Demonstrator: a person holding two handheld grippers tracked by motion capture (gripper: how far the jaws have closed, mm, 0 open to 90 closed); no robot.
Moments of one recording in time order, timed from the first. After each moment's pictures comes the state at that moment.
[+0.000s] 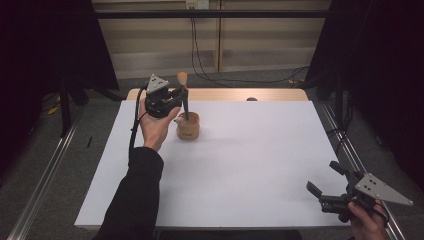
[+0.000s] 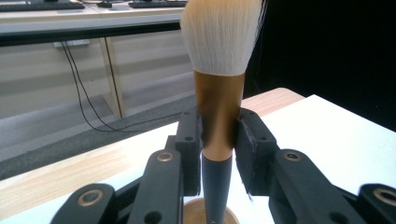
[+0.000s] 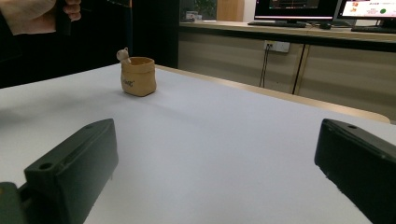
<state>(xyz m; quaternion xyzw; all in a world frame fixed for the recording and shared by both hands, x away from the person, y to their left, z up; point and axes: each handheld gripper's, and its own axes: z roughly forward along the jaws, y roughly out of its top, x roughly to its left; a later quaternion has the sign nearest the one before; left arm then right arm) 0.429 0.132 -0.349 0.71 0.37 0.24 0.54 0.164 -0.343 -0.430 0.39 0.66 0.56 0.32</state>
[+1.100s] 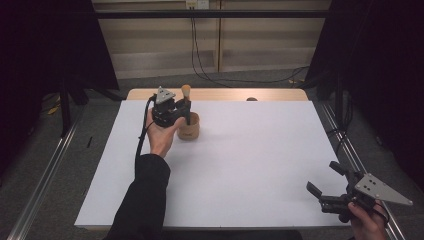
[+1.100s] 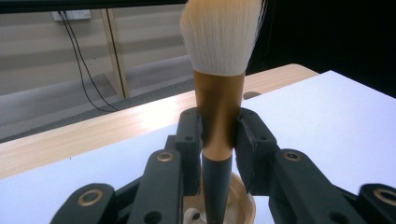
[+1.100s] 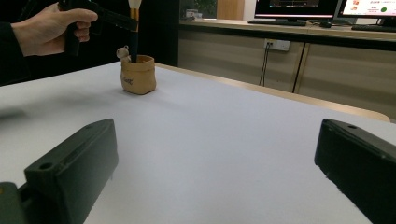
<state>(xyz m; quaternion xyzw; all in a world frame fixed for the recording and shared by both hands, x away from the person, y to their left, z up) 0.434 0.122 -0.394 0.73 0.39 0.23 0.52 0.164 -0.343 -0.430 0.39 0.66 0.56 0.32</state>
